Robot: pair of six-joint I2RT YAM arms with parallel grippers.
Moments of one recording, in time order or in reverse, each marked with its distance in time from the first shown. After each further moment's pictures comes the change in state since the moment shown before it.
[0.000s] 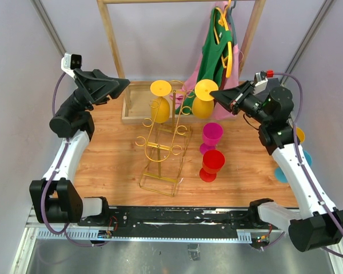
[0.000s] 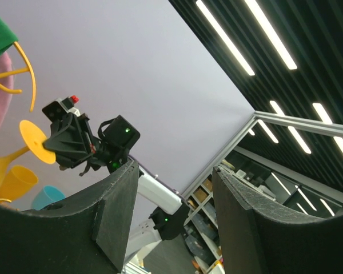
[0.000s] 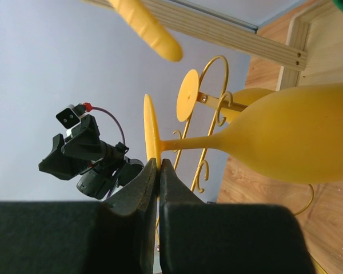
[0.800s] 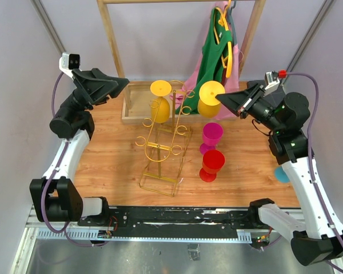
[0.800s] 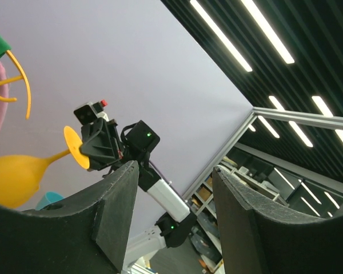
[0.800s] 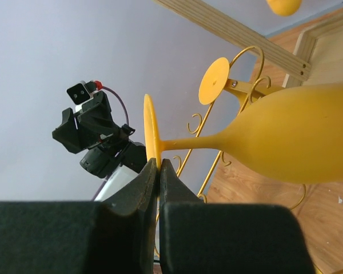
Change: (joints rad) left arm 0.000 0.012 0.010 0.043 -0.013 0.000; right arm 0.000 -0.121 0.066 -0.137 -0.009 -0.117
